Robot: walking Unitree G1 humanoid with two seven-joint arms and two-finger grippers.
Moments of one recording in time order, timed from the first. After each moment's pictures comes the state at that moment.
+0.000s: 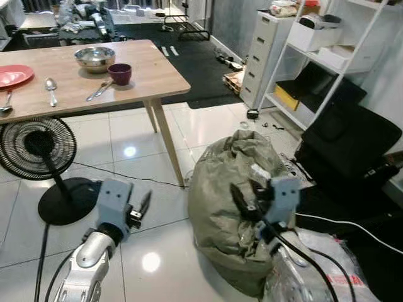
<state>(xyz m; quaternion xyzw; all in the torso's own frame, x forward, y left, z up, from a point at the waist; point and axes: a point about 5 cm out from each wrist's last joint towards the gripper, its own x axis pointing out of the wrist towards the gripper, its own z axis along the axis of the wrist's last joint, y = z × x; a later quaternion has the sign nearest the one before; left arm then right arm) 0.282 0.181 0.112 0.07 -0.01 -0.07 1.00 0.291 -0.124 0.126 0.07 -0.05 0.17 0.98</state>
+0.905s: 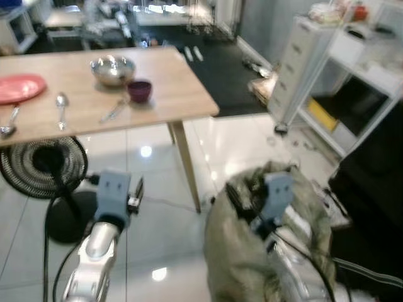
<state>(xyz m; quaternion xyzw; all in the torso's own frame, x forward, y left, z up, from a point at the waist) 0.291 0.179 0.118 0.08 -0.04 0.00 1.00 0.297 -0.121 0.121 0.07 -0.04 0.18 0.98</state>
